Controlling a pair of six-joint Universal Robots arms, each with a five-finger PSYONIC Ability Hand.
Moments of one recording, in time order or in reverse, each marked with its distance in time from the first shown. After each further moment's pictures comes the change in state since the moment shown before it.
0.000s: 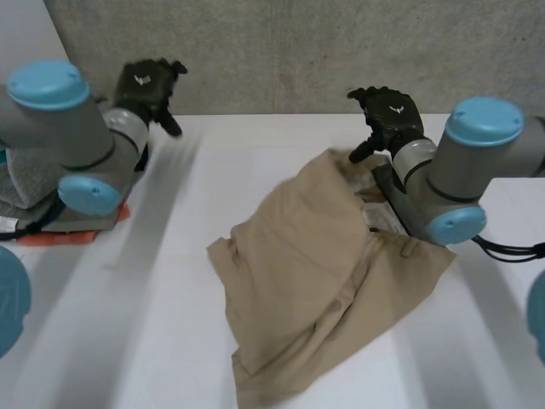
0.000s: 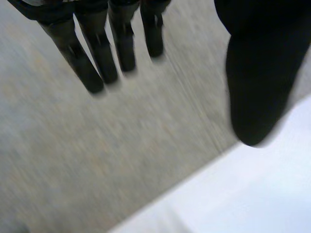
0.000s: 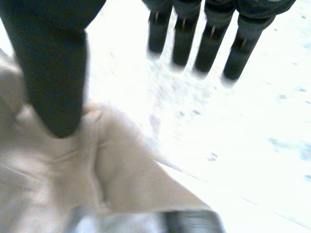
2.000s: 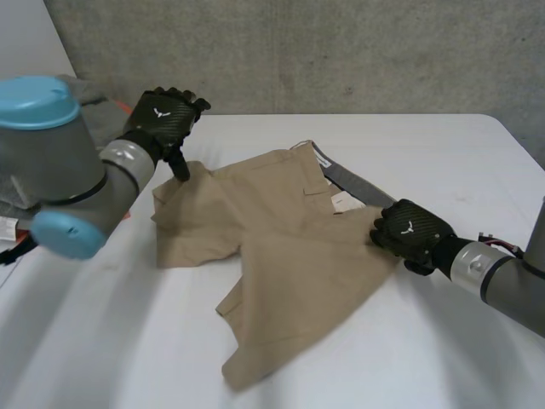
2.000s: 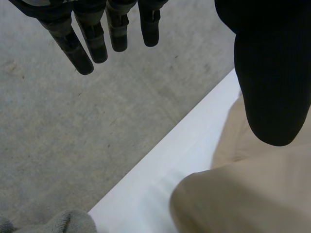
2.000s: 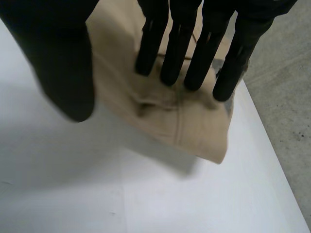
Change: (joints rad) left arm -0.049 0.293 -0.464 0.027 0.060 0.207; right arm -0.278 -0.339 0.827 0.051 -0.551 -1.078; left_hand -0.127 -0.218 -0.243 -0.245 -0.214; right_hand 0.424 0.395 0.364 0.355 0.387
